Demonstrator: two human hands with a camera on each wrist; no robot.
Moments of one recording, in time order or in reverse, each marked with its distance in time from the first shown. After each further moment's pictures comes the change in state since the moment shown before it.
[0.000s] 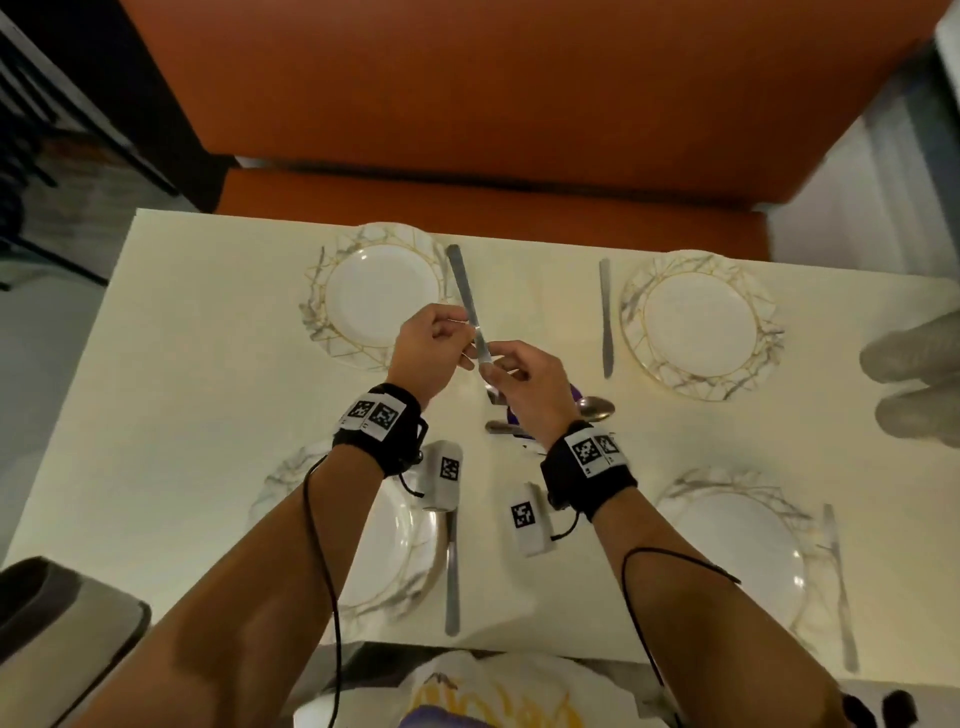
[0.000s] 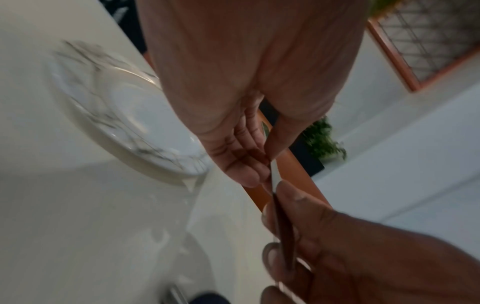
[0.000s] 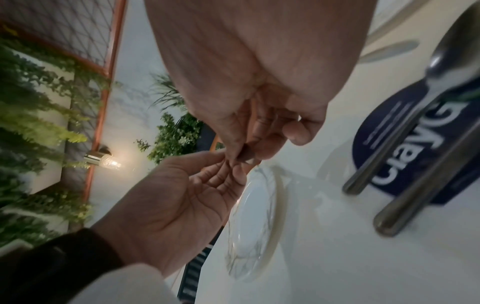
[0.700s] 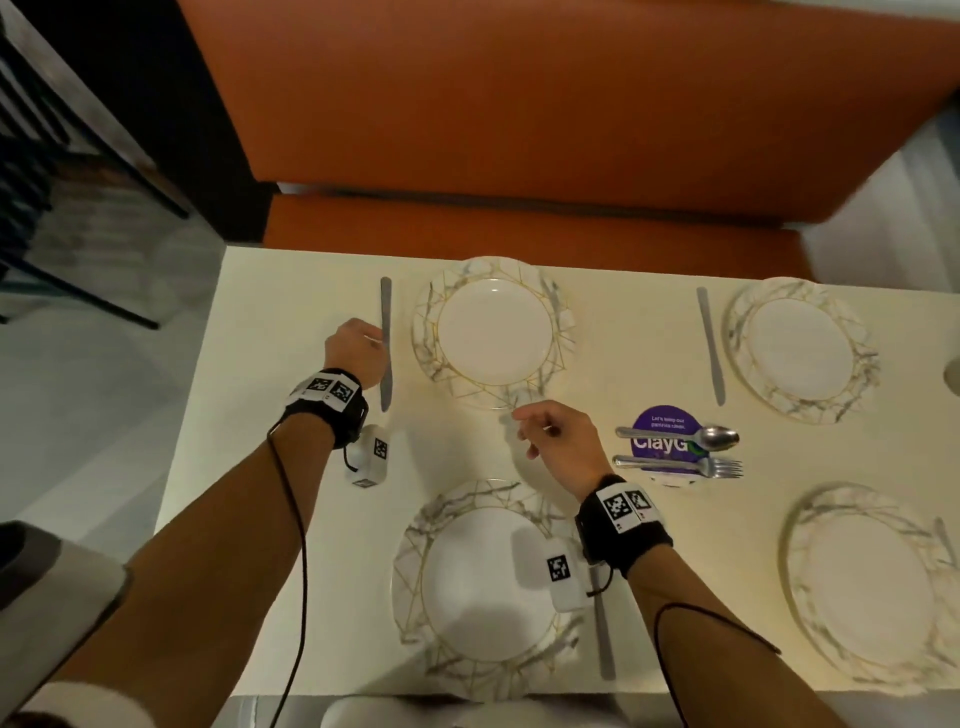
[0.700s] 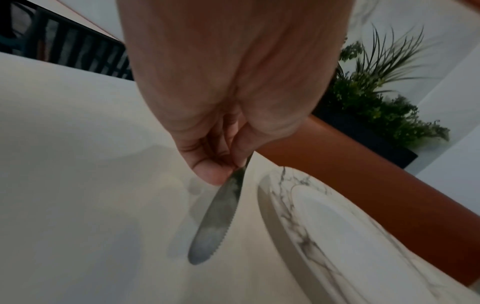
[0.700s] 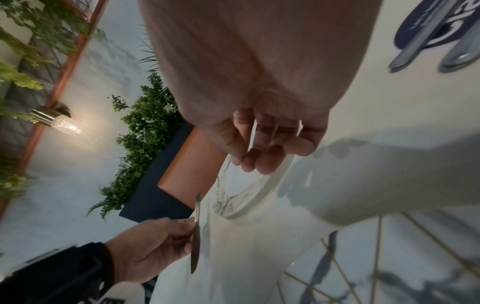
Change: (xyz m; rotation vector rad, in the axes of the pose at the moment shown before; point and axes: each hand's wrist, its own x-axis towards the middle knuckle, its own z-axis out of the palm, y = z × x) left_hand 0.127 -0.063 -0.266 0.667 0.074 -0.215; right_hand 0.006 -0.005 0.158 -0.097 0.052 0.194
